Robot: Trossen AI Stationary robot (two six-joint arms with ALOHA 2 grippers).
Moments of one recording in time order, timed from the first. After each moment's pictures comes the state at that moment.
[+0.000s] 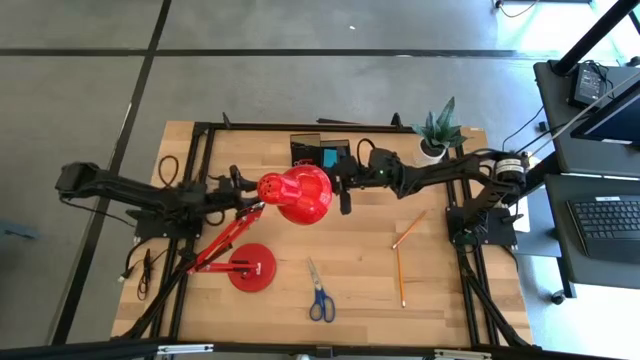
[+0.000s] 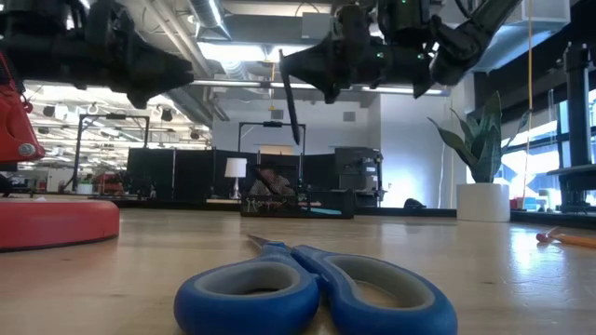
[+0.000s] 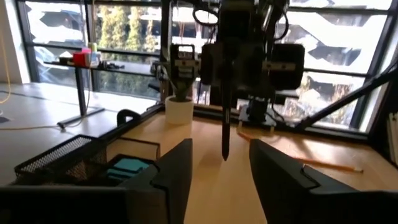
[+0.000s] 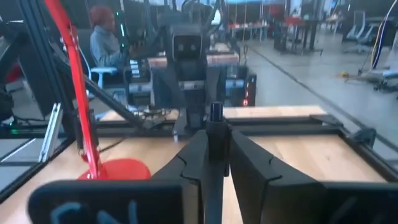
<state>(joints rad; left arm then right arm) -0.06 0.69 0.05 0.71 -0.35 -0.08 -0.21 1.69 0.83 0.87 -0.28 0.05</state>
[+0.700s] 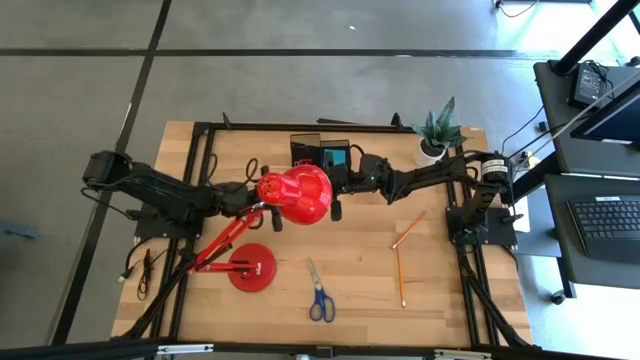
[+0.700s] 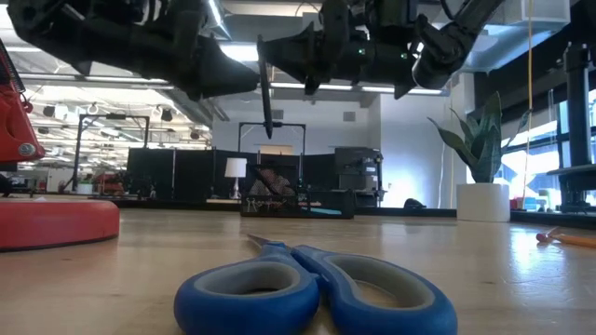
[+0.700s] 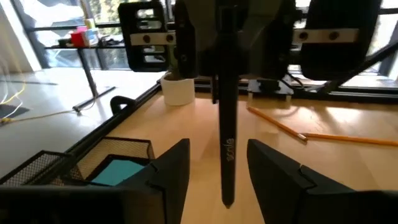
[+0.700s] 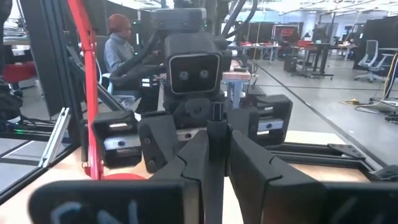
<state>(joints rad) -0.06 1.25 0.39 0.74 -0.38 0.00 -0.15 1.81 0.93 0.96 -0.28 -0.01</state>
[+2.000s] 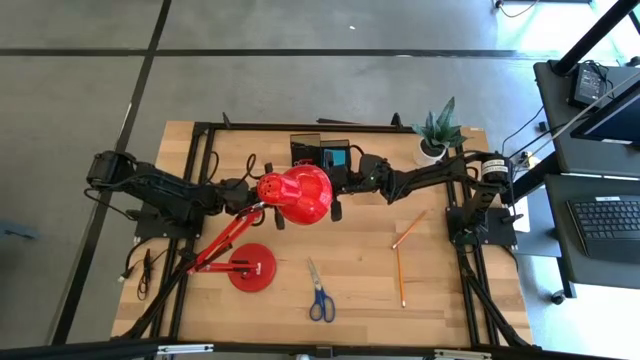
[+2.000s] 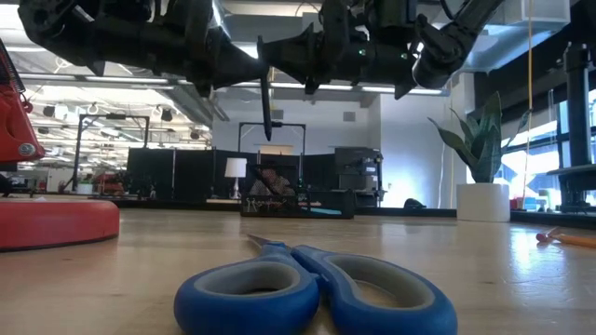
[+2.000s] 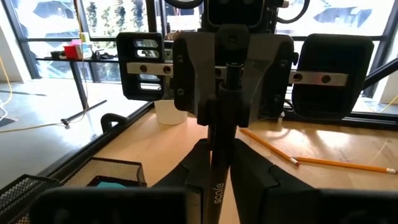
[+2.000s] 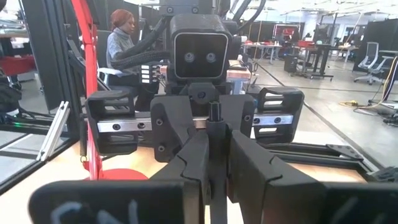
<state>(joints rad) -0.02 1.29 0.42 0.84 -0.33 -0.01 -0.15 1.81 0.93 0.95 -0.29 -0.03</state>
